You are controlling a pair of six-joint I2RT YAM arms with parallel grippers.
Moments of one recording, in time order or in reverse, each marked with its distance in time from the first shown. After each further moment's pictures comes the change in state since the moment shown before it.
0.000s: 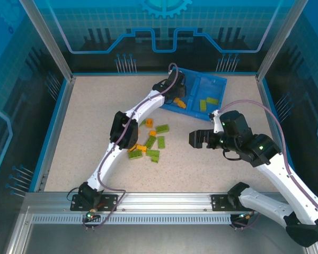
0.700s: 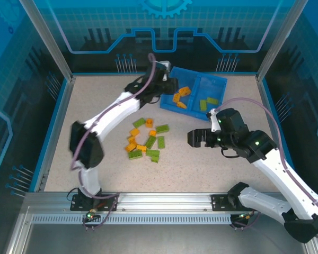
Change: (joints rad) left arm -0.013 -0.819 -0.766 0.151 0.060 0.004; right arm 0.001 0.067 0.021 -0.016 0.001 -0.014
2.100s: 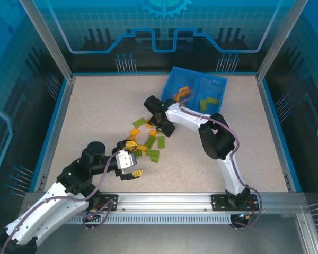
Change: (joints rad) left arm -0.052 -1.359 -1.266 -0.022 0.473 1.025; right arm 0.150 1.265 0.673 0.077 0.237 0.840
